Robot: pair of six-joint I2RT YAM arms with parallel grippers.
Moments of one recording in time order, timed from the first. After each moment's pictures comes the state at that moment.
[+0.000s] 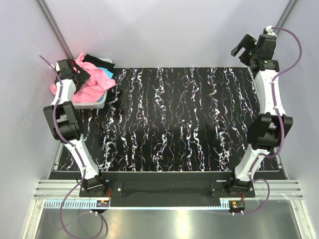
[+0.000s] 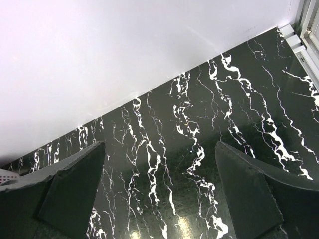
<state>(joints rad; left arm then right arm) 0.30 2.06 1.78 -0.41 -0.01 -0.62 -0.14 1.88 1.96 -0.46 -0.07 0.47</state>
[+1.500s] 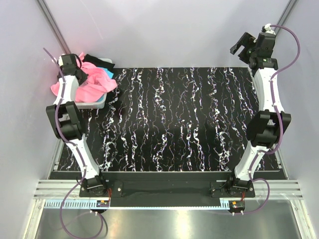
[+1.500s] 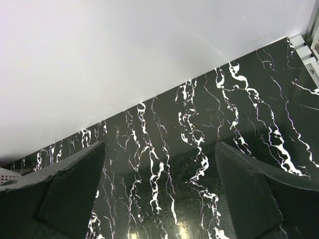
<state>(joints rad) 0.25 2.10 1.88 -0.49 -0.11 -0.57 -0.14 1.94 2.02 -0.44 -0.10 0.45</state>
